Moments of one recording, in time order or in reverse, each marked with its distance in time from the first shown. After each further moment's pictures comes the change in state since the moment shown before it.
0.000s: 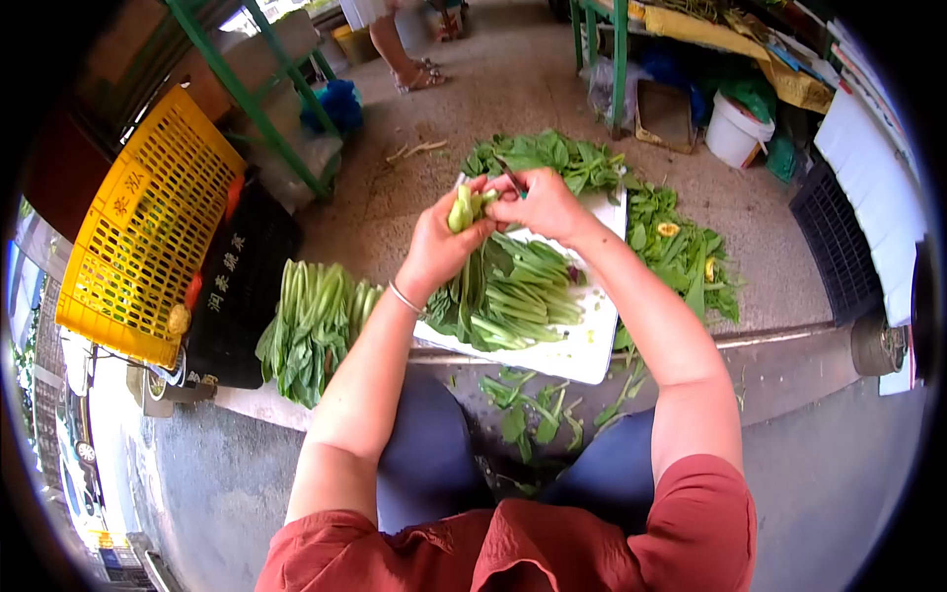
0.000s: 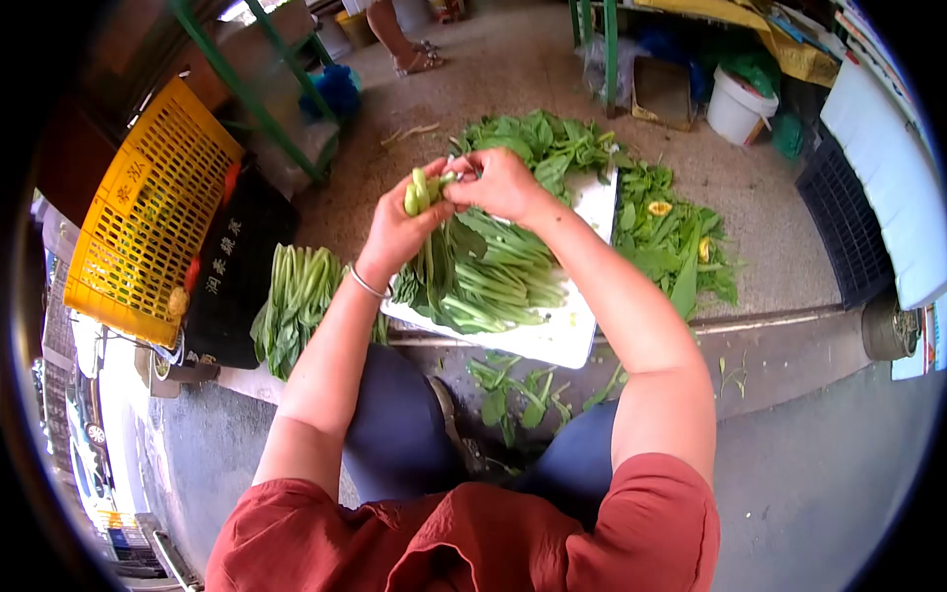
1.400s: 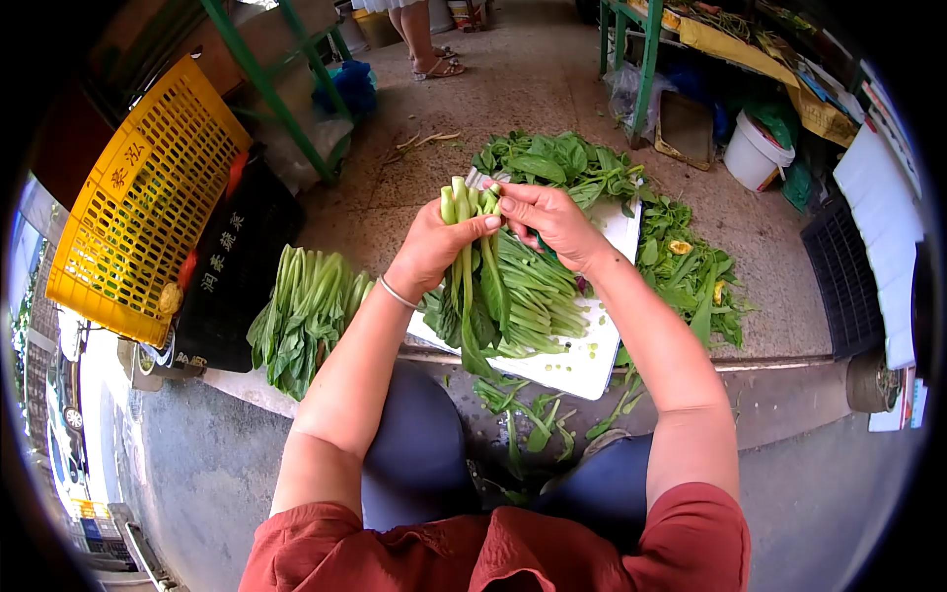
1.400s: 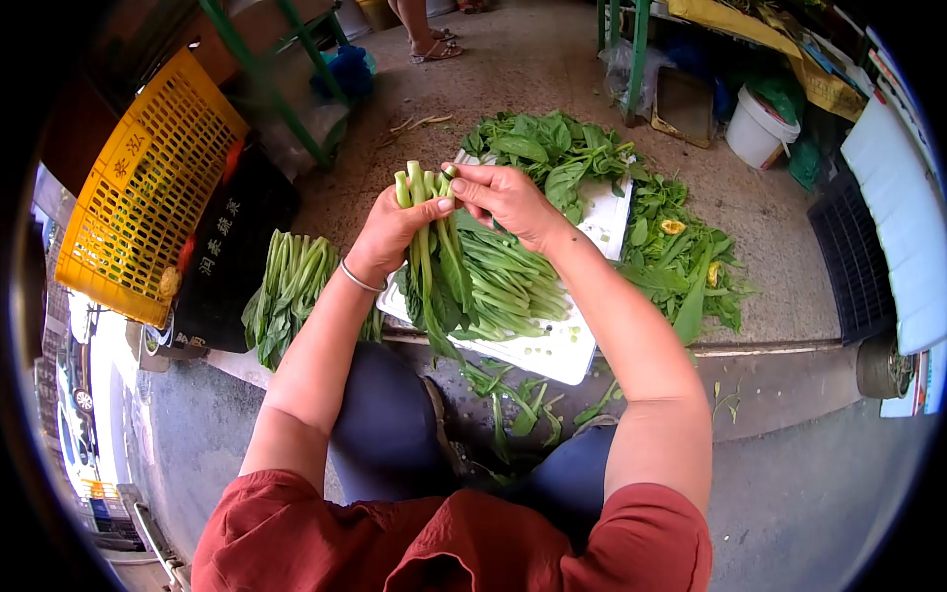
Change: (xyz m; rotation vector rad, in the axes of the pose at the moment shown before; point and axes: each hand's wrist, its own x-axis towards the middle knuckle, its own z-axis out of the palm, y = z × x) left_hand -0.002 0.000 -0.015 -0.284 0.061 -0.225; right_hand -0.007 0.001 0.004 0.372 -0.208 0.065
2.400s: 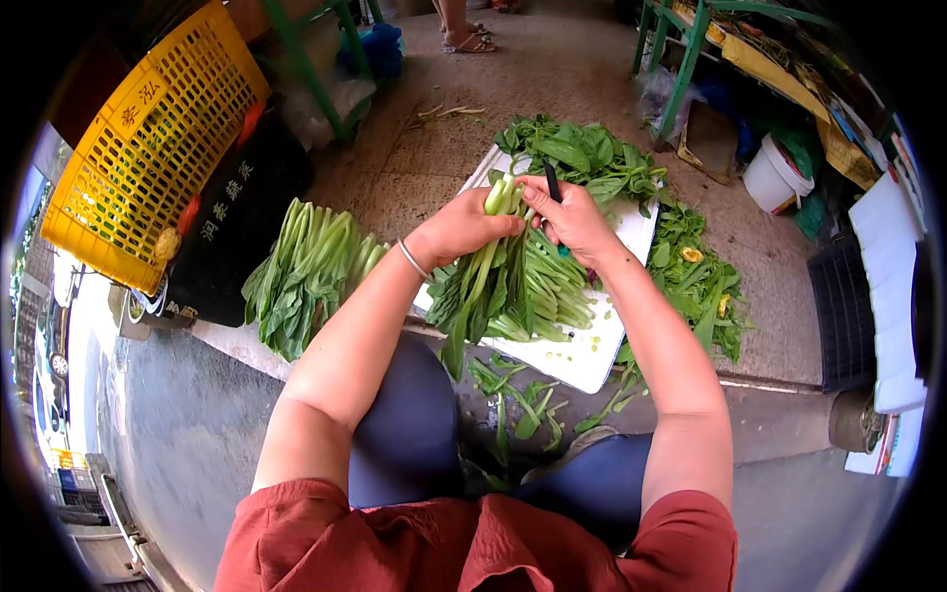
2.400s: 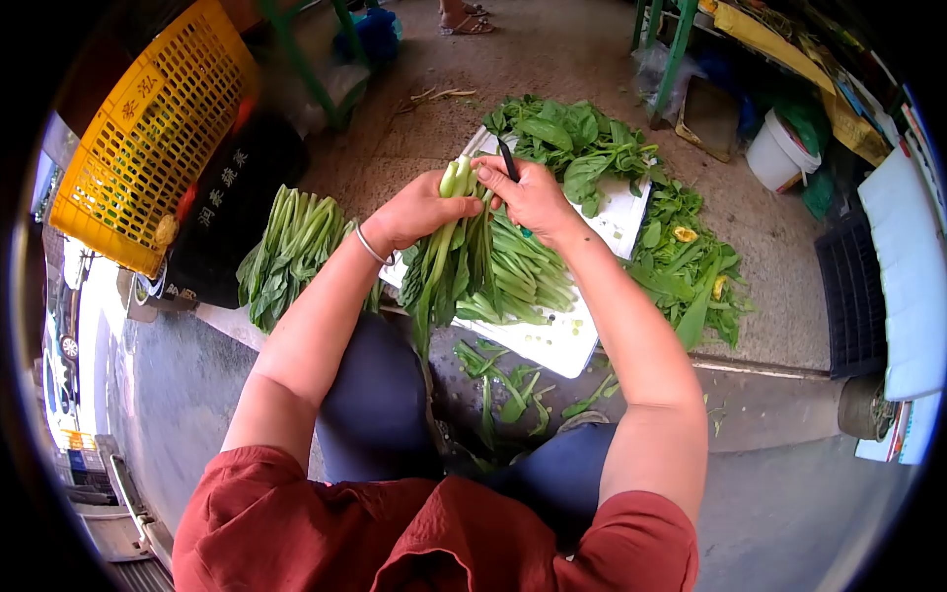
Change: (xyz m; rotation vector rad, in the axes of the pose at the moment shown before) left_hand 0.001 -0.014 -0.011 0.313 -0.146 -0.193; right_hand 0.002 0.017 0.006 -0.142 0.133 0.143
